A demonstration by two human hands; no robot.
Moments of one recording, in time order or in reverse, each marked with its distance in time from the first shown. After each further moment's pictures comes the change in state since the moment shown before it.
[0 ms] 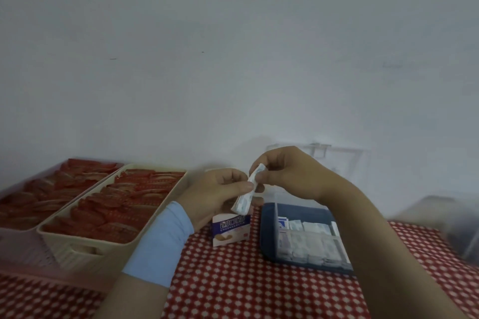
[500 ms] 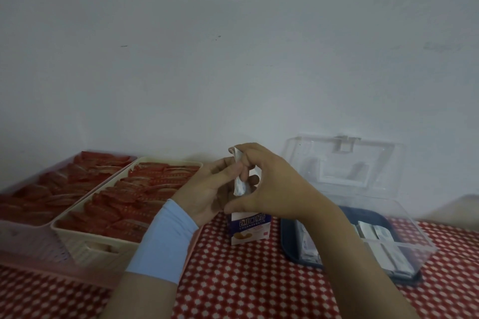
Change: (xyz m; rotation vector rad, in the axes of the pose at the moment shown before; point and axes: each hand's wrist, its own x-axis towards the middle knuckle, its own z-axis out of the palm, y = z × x) left_hand 0.007 -0.015 -0.045 -0.332 -0.018 0.084; right_hand 0.024 0.000 0.074 -0.049 0.082 -0.280
